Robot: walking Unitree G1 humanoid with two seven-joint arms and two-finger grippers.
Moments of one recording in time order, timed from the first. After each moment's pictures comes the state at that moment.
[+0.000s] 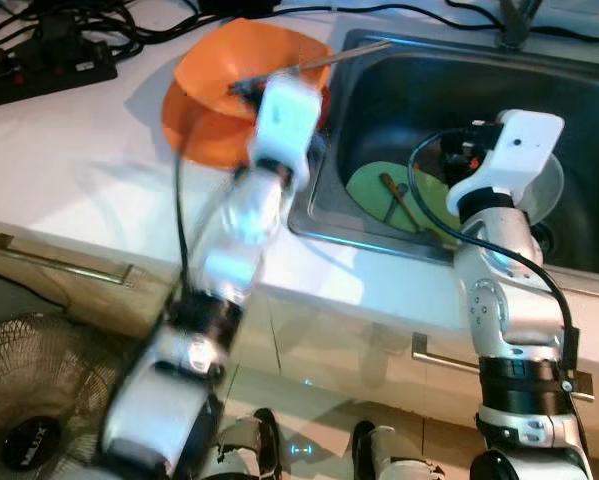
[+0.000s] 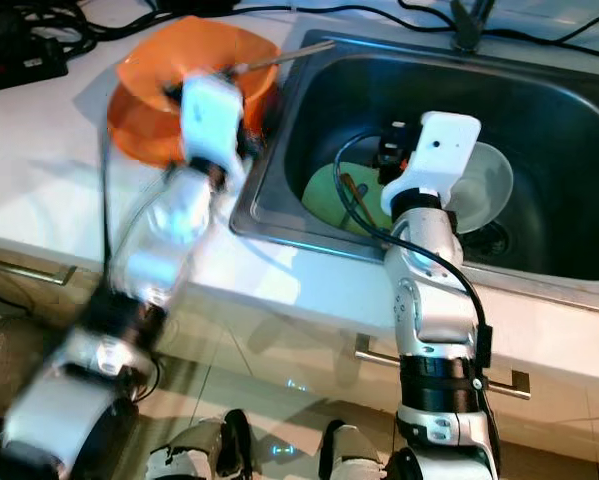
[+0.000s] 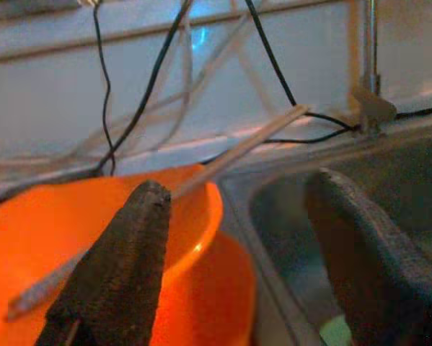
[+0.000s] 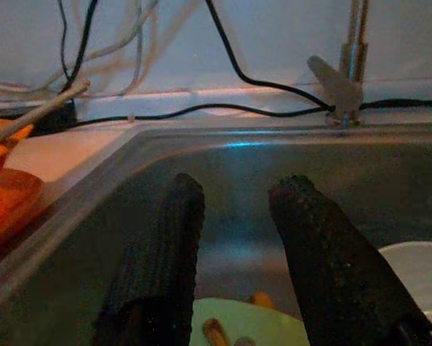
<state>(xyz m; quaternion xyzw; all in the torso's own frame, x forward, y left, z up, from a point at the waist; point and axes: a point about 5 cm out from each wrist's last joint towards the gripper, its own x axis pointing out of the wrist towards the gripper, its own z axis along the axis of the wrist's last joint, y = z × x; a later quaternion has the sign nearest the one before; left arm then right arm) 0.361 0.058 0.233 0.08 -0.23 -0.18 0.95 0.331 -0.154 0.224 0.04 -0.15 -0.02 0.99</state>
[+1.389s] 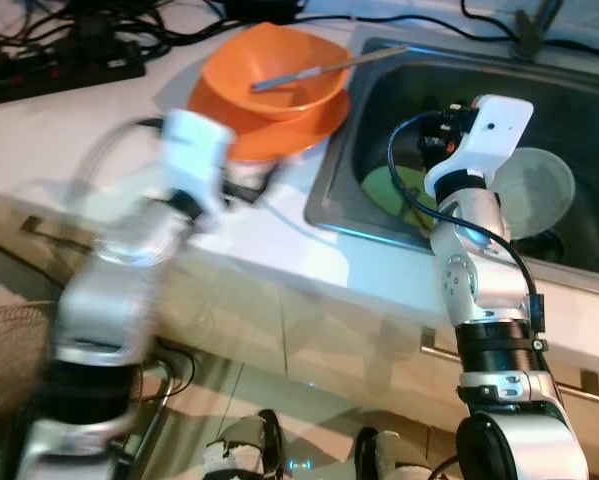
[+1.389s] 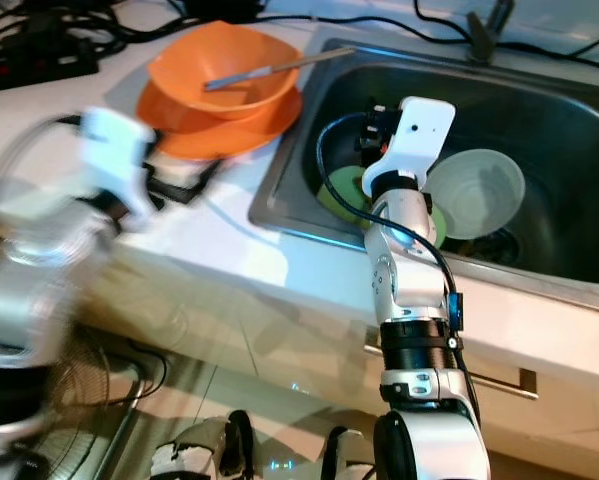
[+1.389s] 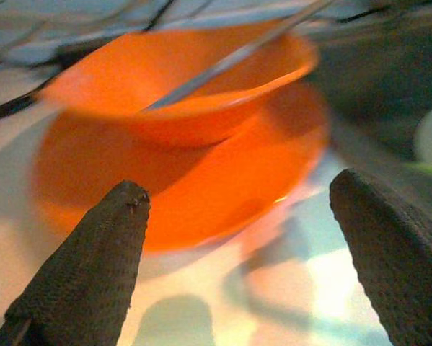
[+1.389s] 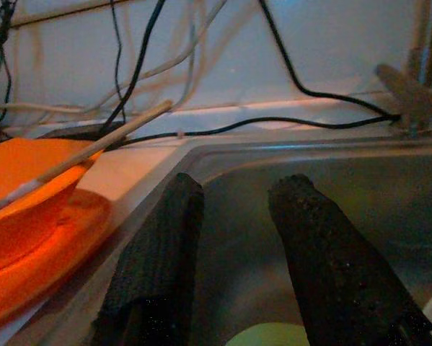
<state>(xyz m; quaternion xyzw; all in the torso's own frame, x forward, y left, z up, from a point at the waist) 0.313 0.155 0.233 0.08 -0.02 -0.19 0.98 0.359 -0.138 0.221 0.07 -0.16 0.00 0.98</state>
